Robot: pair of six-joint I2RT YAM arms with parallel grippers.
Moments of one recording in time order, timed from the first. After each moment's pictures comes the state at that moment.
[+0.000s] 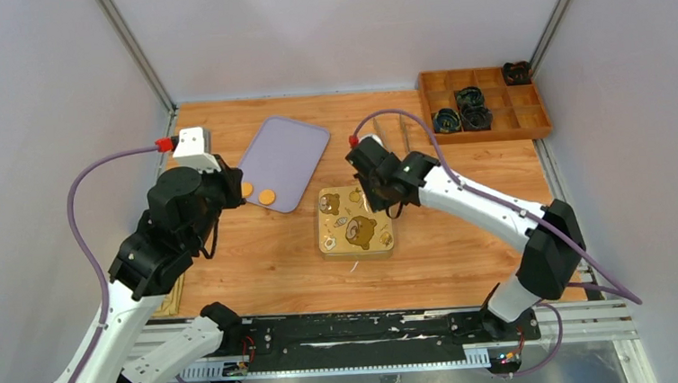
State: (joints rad) left arm -0.59 0.77 1.18 -0.68 -0.43 -0.33; right arm 0.87 1.53 1.32 -0.83 0.28 0.36
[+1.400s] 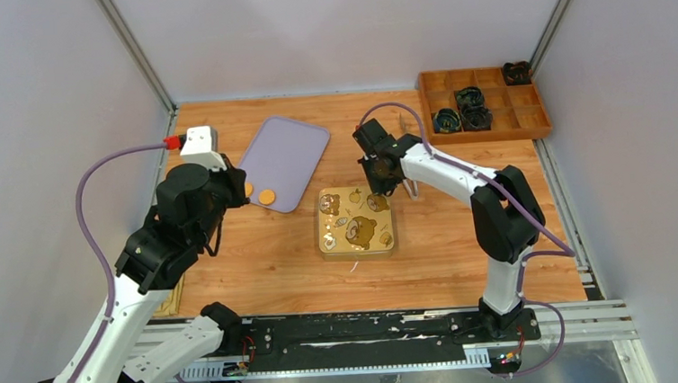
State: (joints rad) left arm -0.59 0.80 1.17 -0.68 -0.43 -0.33; right arm 0.63 1.84 1.43 -0.70 0.13 0.27
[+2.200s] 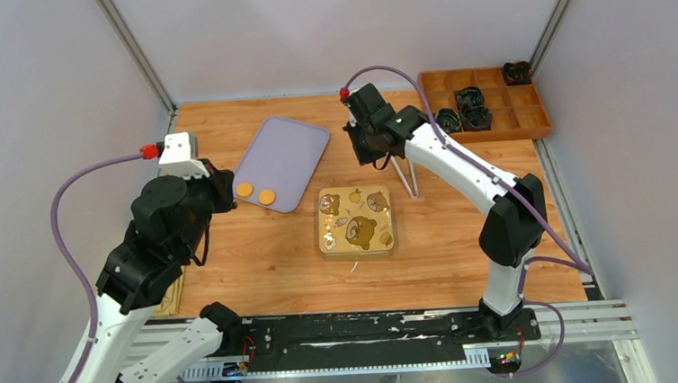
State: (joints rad) left arm -0.59 0.74 1.20 -0.70 -0.44 -0.32; right arm 0.67 1.80 1.74 -0.82 0.13 0.19
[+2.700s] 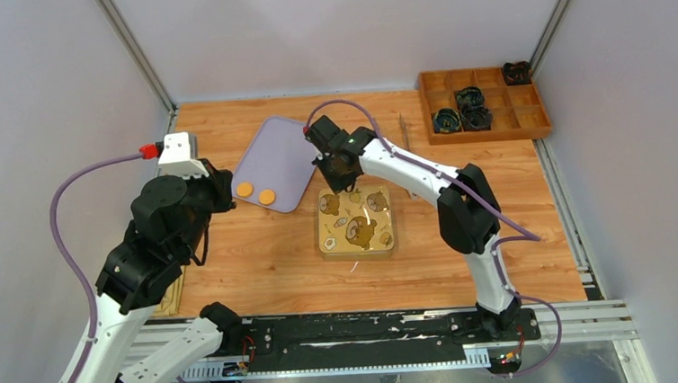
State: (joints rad) left arm -0.59 0.73 1.21 -0.71 -0.46 -0.32; right arm 0.79 2.05 1.83 -0.84 0.10 0.19
